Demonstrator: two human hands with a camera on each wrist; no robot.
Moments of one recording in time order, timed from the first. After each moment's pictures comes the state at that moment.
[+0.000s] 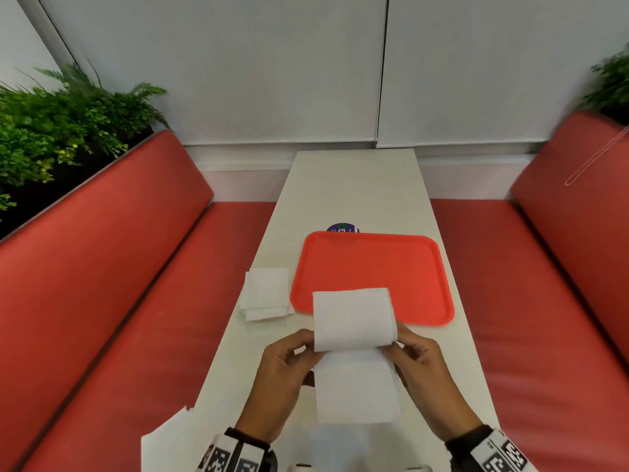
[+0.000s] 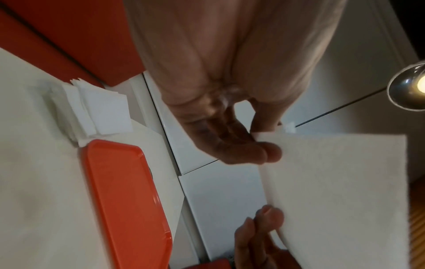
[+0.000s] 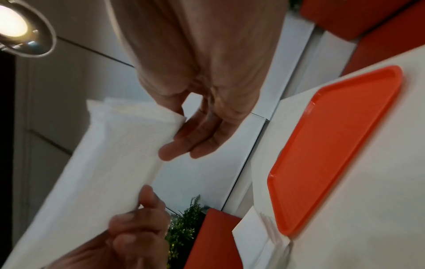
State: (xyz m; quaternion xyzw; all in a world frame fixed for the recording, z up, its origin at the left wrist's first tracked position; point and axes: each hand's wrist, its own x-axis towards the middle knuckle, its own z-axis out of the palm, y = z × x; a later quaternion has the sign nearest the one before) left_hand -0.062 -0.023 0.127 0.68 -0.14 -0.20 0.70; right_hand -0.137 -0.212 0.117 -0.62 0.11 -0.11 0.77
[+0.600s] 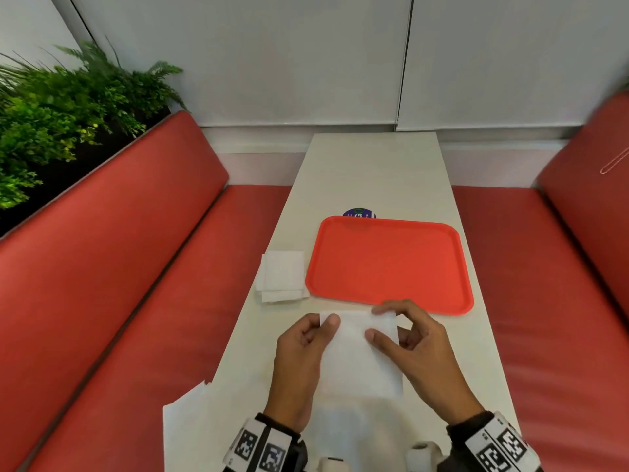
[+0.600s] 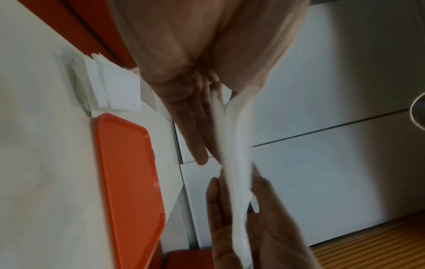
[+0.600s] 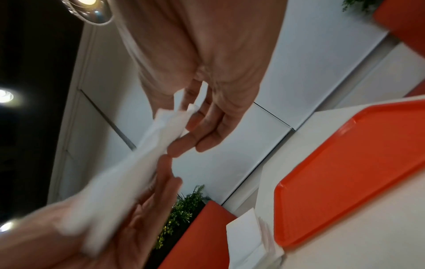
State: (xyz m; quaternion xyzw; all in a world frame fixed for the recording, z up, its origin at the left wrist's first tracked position) left_hand -0.072 -0.032 0.123 0.64 -0.01 -0.18 0.75; right_hand -0.129 -0.198 0.127 -0.66 0.10 -0.12 0.73
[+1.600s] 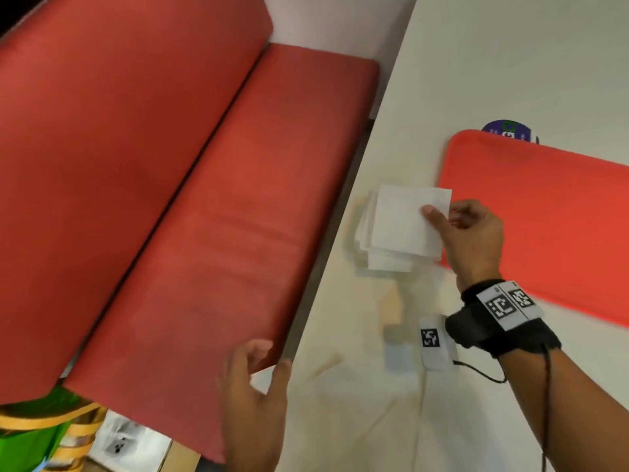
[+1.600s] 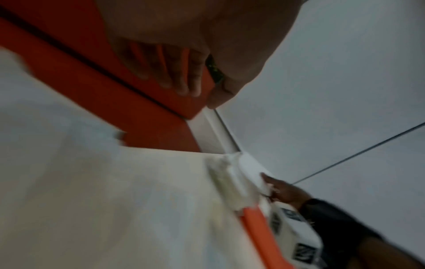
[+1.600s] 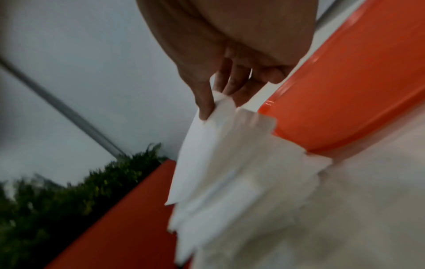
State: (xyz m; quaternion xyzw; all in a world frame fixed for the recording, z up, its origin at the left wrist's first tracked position) left_hand 0.027 0.179 -0.012 0.83 0.24 -0.02 0.50; right_hand 0.166 -0.116 -0.023 -0.73 0.33 -0.15 0.58
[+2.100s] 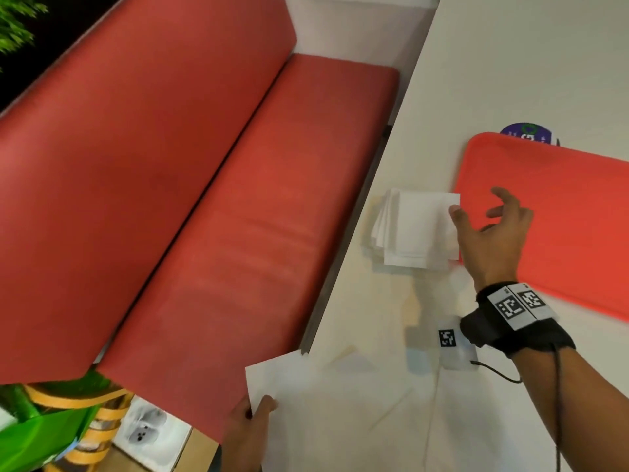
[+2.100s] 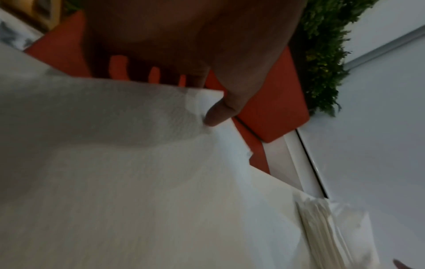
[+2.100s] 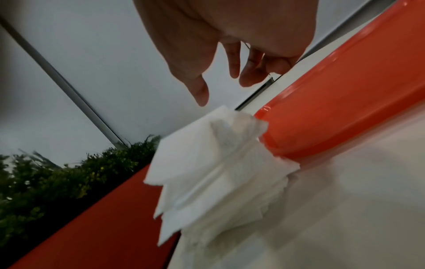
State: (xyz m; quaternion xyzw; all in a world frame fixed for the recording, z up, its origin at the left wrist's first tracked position) left_hand -0.017 0.231 -0.051 0.73 0.45 -0.21 0.47; right_hand 0.152 -0.113 -0.022 -0.82 0.31 -0.19 0.45
